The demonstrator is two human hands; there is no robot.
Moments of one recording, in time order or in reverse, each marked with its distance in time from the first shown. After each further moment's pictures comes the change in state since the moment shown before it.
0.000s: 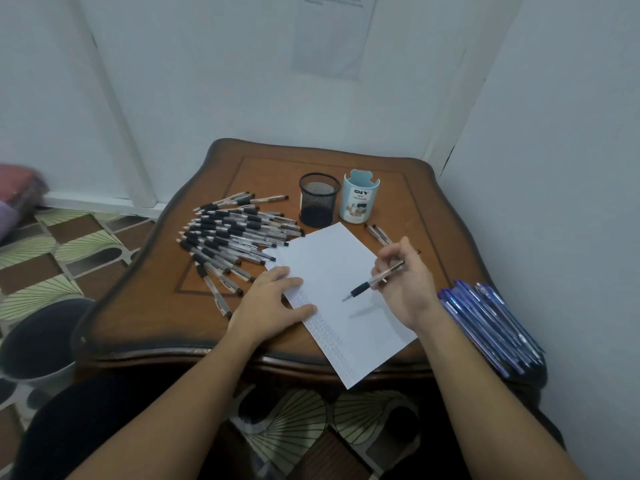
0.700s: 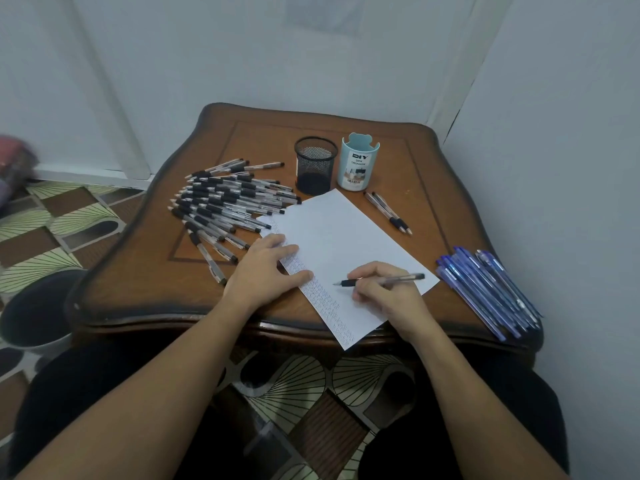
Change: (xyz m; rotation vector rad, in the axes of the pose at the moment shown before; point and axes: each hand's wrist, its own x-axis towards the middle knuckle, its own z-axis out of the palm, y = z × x) left_hand 0.000 0.004 0.000 0.056 0.018 -0.021; right_hand -0.045 0.046 -0.023 -0.531 -0.158 -0.111
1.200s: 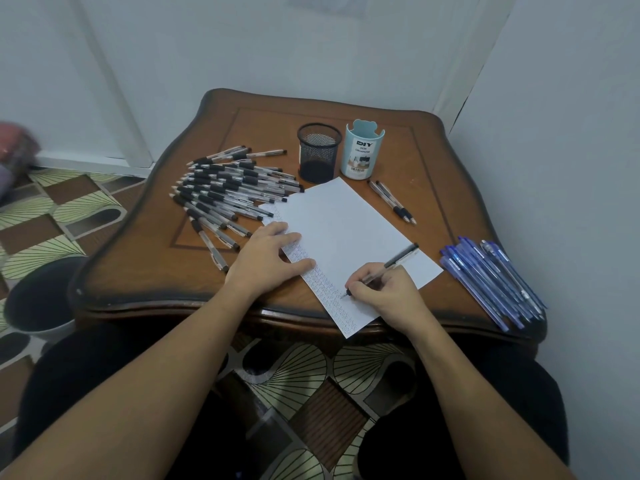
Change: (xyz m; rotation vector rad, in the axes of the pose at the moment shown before) left_hand -0.001 0.002 0.000 -0.011 0.008 -0.004; right_hand -0.003 0.012 0.003 -0.202 -0.064 -0.024
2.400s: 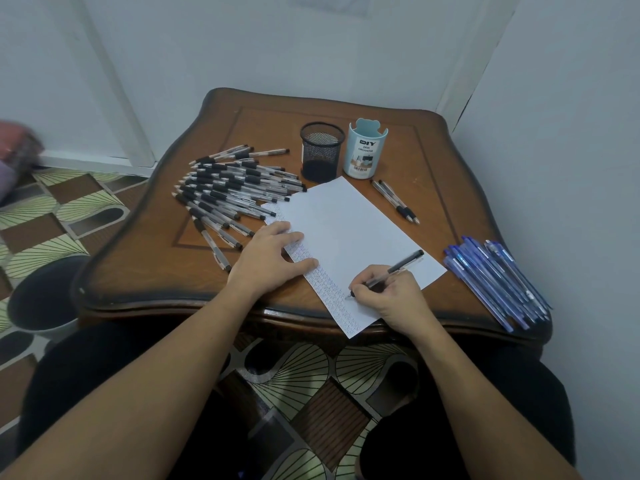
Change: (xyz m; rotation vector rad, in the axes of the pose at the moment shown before) left_hand 0.000 0.000 0.001 0.004 0.003 0.000; right_hand 0.000 0.008 0.001 -0.040 0.020 -0.017
